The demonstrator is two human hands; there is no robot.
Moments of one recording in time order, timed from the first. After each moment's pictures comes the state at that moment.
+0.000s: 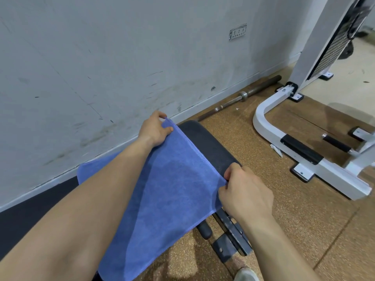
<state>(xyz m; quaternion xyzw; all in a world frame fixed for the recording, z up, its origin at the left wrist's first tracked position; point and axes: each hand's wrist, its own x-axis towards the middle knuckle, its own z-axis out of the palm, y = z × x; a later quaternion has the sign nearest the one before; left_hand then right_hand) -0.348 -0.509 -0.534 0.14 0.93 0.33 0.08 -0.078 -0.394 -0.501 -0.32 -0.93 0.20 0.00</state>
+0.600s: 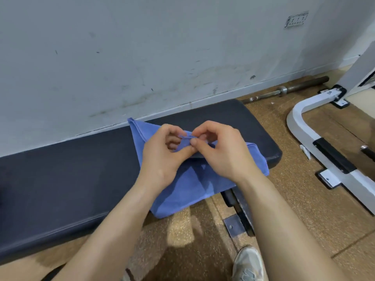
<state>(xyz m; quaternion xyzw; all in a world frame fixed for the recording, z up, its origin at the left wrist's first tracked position) -0.133 -0.643 -0.476 0.08 0.81 0.58 0.01 -0.118 -0.487 -0.474 0.01 -0.89 0.45 0.10</state>
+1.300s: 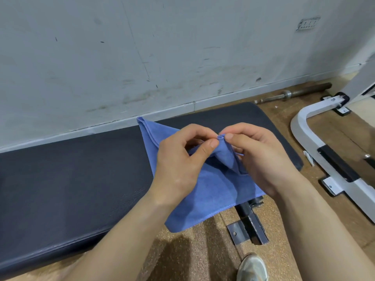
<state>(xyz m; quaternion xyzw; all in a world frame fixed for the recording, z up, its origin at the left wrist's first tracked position) -0.146 -0.654 -0.471 0.17 0.75 0.64 -0.01 -0.128 -0.488 -0.467 -0.07 -0.68 0.73 0.00</state>
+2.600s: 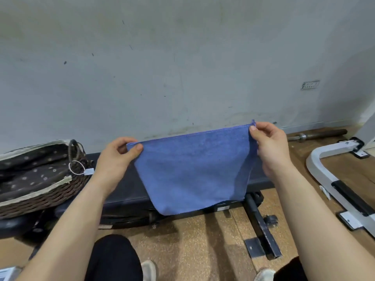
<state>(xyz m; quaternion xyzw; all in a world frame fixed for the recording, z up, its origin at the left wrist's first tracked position) -0.048 -0.880 -0.387 -0.02 0.77 0.63 -0.11 -0.054 -0.525 -0.374 -0.08 -0.68 0.70 0.19</state>
